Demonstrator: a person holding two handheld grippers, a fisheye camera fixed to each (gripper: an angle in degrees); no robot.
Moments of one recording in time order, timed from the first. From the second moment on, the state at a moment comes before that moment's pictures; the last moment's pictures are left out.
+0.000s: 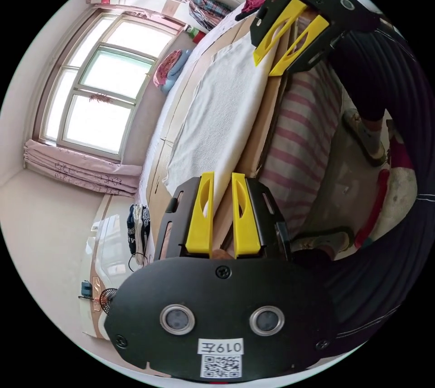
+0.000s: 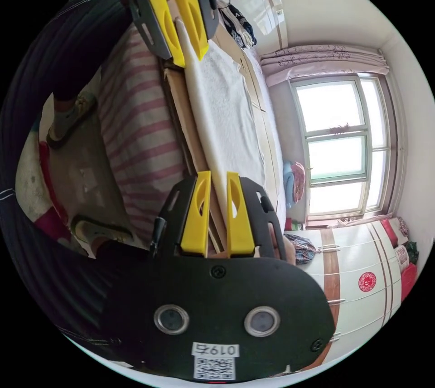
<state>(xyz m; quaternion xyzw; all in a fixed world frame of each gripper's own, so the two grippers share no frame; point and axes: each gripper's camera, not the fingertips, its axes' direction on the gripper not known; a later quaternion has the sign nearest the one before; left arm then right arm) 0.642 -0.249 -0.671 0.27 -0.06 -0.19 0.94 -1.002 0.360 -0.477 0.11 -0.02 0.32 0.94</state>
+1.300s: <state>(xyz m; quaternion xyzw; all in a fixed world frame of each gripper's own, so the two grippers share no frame) 0.683 -0.222 -0.607 0.20 -0.09 -0.18 0.96 -1.184 0.658 -0.254 0.01 0.00 0.33 0.94</state>
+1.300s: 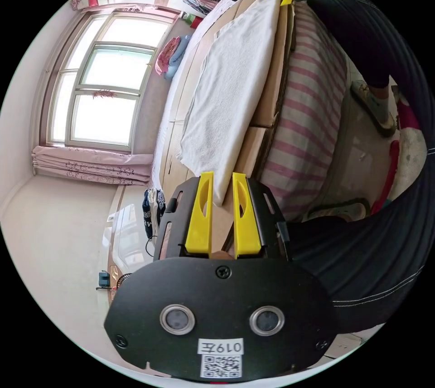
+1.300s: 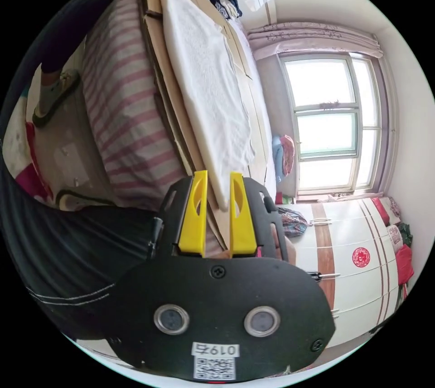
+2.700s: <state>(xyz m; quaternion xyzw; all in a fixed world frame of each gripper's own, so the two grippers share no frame) 0.678 -0.217 -0.610 0.14 -0.15 -0.12 0.97 -1.005 0.738 -0.402 -0.05 0.06 0.22 0.97</state>
